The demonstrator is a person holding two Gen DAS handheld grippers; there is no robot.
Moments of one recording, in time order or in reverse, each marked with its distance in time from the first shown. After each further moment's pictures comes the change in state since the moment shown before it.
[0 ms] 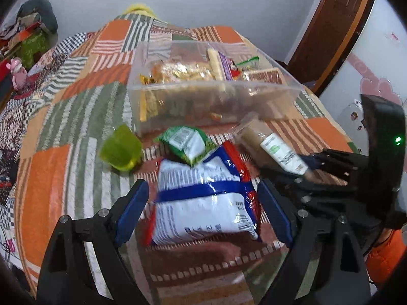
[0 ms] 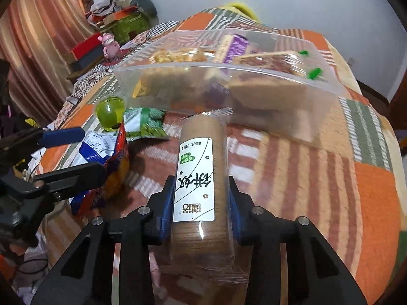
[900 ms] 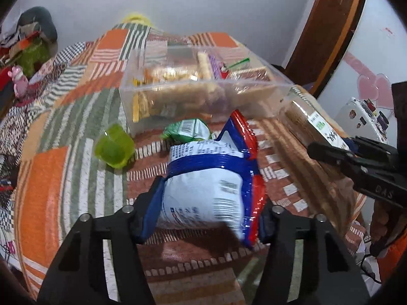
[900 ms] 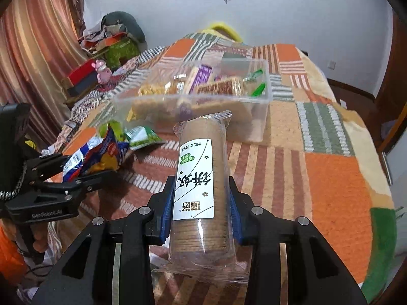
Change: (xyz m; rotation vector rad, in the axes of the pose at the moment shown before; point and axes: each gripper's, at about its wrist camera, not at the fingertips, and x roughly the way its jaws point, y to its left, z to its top) left arm -0.010 -0.017 -0.010 0.040 -0.067 0.018; right arm -0.057 -0.019 -0.011 0.054 -0.142 -0.029
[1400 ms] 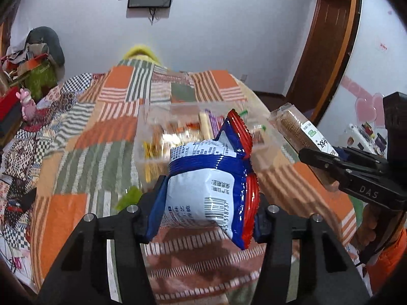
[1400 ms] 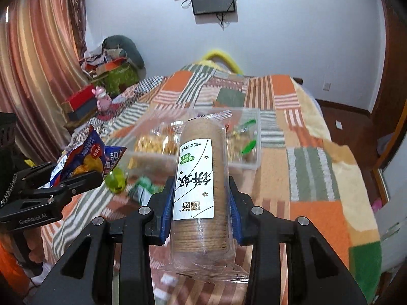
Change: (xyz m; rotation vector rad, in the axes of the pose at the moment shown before) left arm -0.042 0.000 0.054 0.000 -0.175 0.021; right arm -0.017 -0.006 0.050 0.001 -0.143 -0.014
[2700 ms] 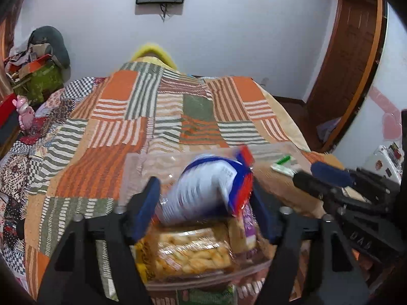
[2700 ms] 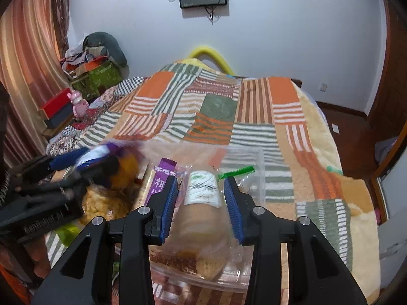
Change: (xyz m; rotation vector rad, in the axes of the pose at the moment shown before) left arm 0.127 0.017 0.086 -0.031 0.008 0.082; right arm 0.091 -0.019 0.060 -0.002 0.032 -0.050
